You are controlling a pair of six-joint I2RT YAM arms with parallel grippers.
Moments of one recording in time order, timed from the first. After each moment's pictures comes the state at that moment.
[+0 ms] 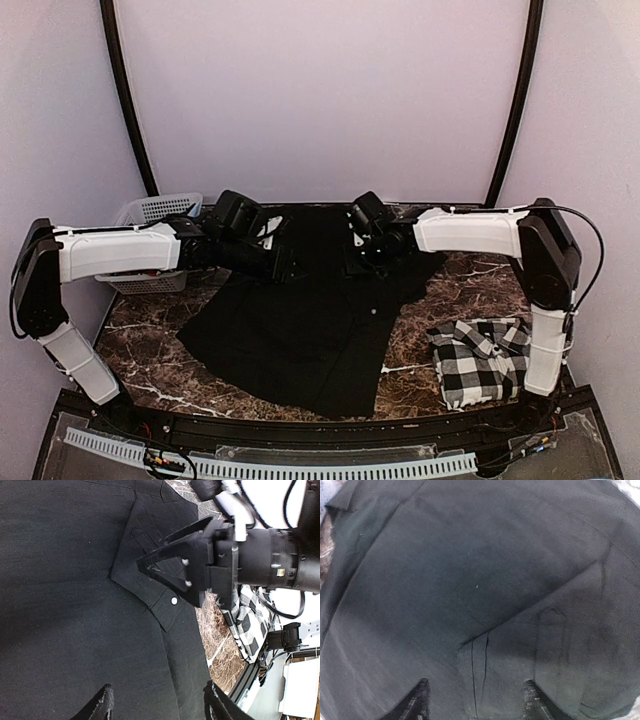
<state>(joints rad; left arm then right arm) -0.73 1.61 1.15 -0.28 0.36 -0.49 0.79 1.97 1.49 -0.49 0.14 0.50</state>
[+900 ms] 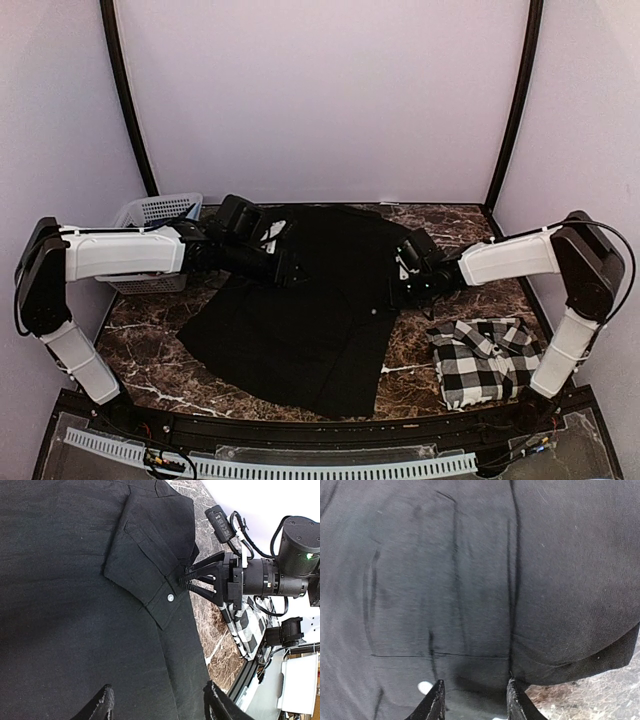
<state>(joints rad) -0.73 1.63 1.13 -0.24 0.39 -0.49 0.68 1.72 0.95 -0.24 0.02 0.56</state>
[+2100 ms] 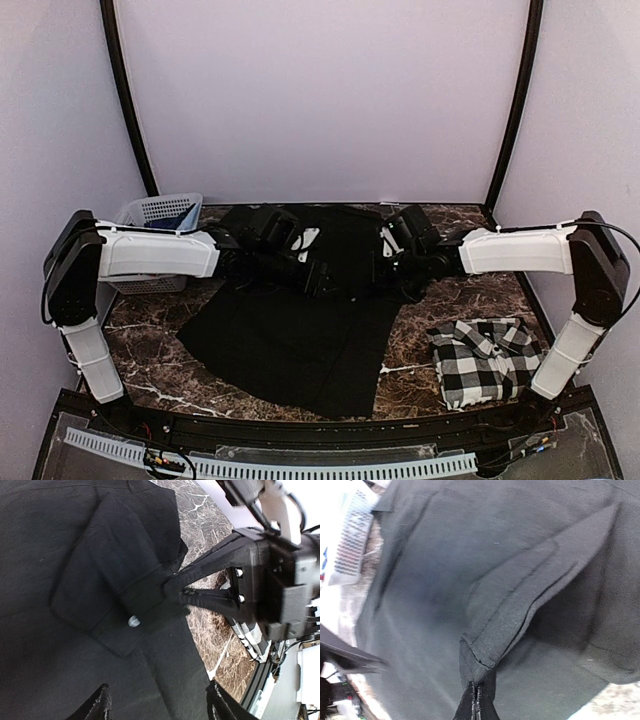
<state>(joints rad) -0.83 1.79 1.24 -0.17 0.34 -0.42 0.74 1.68 1.08 -0.23 -0.12 0.66</state>
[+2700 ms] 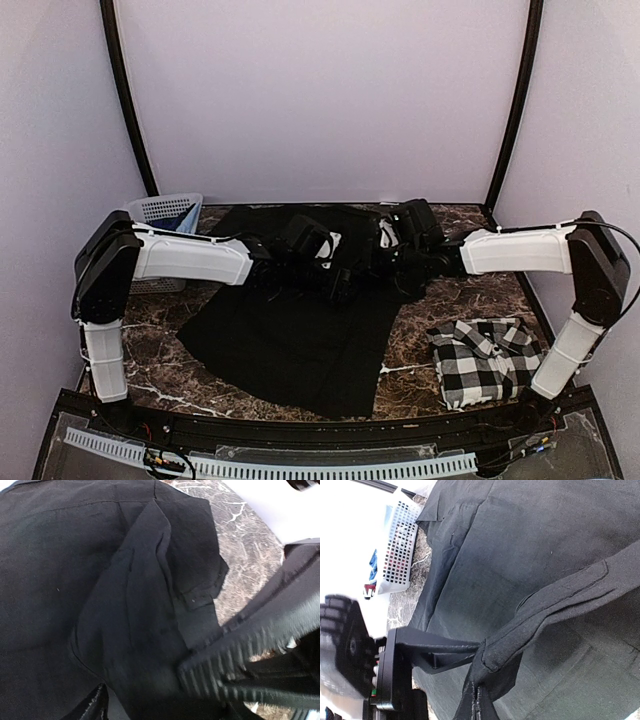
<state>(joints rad) -0.92 1.96 1.37 -0.14 0.05 -0.37 0.72 1.68 1.07 -0.05 -0.30 0.82</state>
